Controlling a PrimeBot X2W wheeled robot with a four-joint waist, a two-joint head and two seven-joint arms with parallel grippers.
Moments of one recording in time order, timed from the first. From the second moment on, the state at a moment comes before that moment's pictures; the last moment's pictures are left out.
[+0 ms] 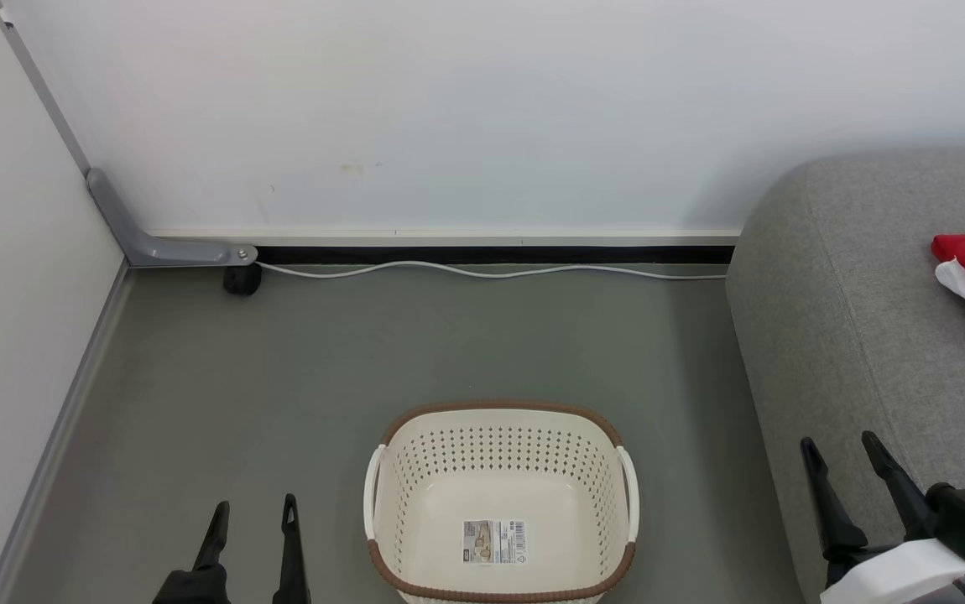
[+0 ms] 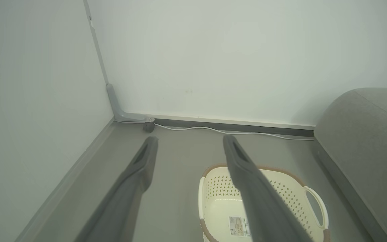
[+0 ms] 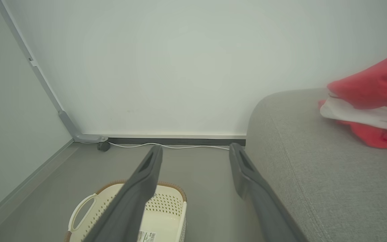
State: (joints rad) left arm 0.11 0.05 -0.15 0.23 -0.21 0.18 -0.26; right arm -0.05 -0.22 0.15 0.34 0.36 0.13 -0.26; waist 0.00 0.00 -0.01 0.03
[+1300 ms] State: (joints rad) left arm 0.11 0.05 -0.13 0.28 -0.54 0.11 -0.18; right arm -0.01 -0.15 0.09 0.37 0.63 0.13 -0.18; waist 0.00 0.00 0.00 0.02
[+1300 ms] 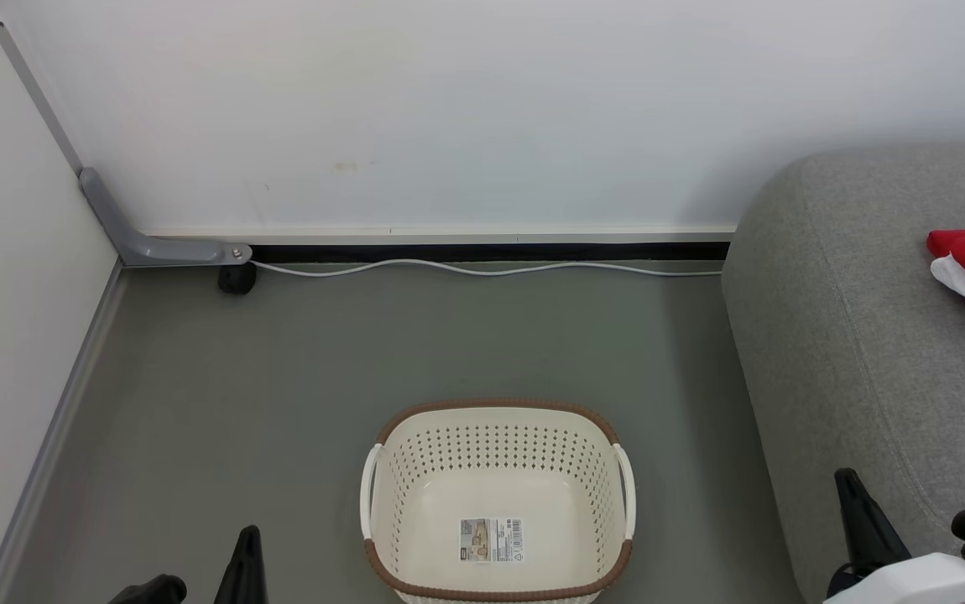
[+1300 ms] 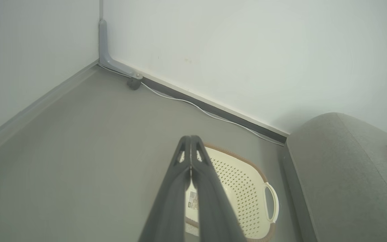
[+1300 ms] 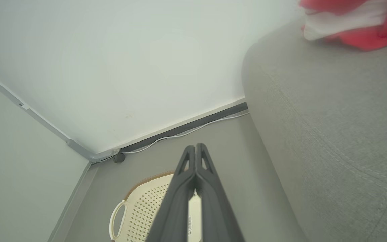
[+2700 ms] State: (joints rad) left arm 0.05 0.05 -0.06 0.28 -1.01 0.01 -0.07; right arm -0.03 -0.10 0.00 0.33 1.05 0.13 -0.06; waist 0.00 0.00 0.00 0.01
